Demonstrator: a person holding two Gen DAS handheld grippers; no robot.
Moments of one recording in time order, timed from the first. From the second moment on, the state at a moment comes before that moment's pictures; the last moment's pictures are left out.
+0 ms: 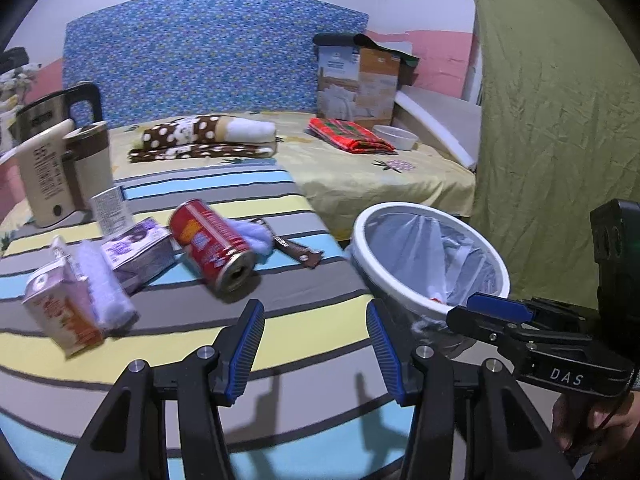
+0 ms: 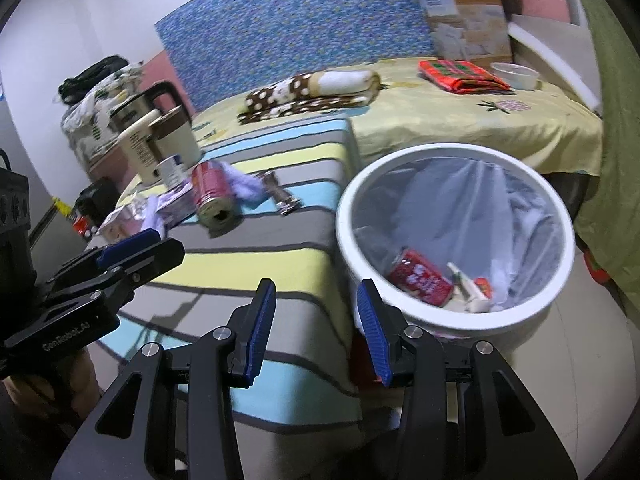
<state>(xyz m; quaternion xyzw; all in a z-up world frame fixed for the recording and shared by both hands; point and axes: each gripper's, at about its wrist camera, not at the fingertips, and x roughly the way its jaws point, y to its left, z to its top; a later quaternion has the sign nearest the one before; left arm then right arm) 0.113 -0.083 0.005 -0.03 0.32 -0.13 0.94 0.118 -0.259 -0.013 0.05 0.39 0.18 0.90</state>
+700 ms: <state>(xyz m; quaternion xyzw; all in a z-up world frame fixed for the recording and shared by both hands) 0.101 0.015 -0.005 -0.07 0.33 0.01 0.94 0.133 -0.198 -0.014 0.02 0.39 0.24 0.89</state>
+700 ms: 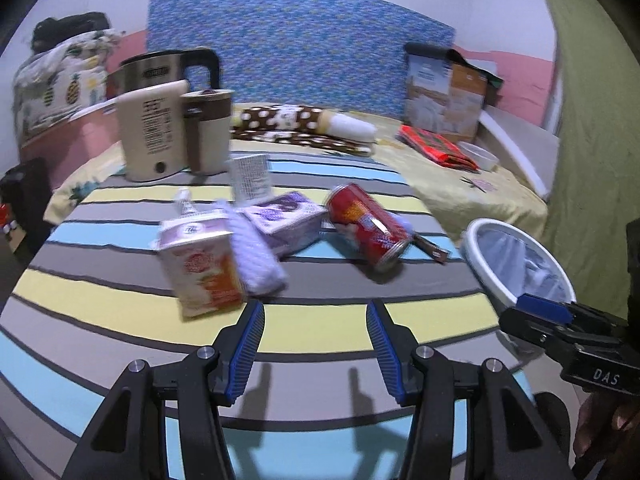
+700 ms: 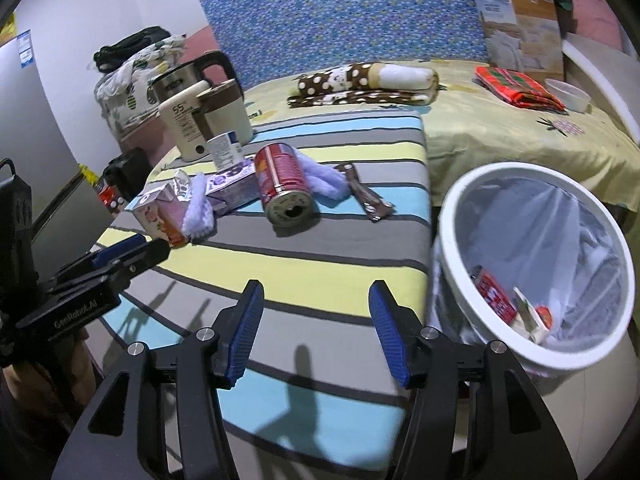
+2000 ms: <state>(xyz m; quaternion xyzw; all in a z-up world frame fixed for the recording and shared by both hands) 0.152 0.087 -0.029 -0.12 0.34 0.13 0.92 0.209 -0.137 -0.033 -0.07 0.40 0.29 0.87</state>
